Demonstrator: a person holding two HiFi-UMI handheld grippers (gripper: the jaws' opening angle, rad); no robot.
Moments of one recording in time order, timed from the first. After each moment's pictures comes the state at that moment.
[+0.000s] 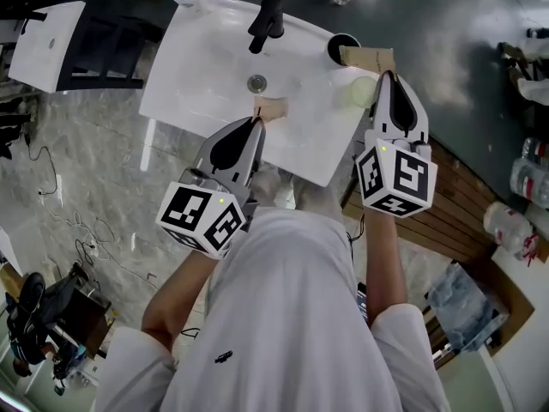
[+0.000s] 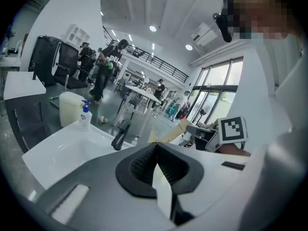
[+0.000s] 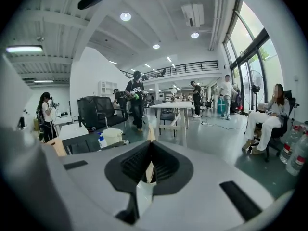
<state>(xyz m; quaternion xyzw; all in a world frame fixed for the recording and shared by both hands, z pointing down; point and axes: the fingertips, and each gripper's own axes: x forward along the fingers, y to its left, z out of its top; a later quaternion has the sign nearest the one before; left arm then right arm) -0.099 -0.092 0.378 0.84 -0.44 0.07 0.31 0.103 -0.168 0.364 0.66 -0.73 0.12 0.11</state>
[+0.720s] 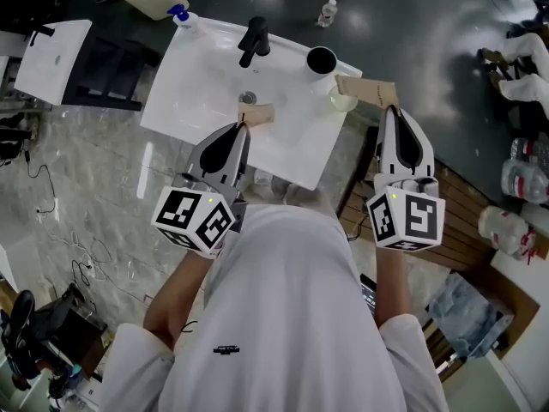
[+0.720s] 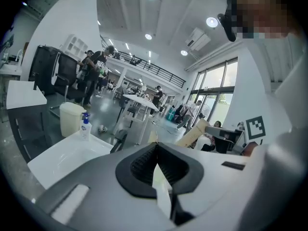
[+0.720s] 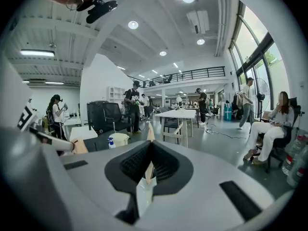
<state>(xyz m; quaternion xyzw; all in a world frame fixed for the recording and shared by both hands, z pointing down) -0.099 -0.068 0.336 0.85 -0.46 0.05 0.27 0.130 -0.088 0.285 0.64 -0.76 0.08 0.09</state>
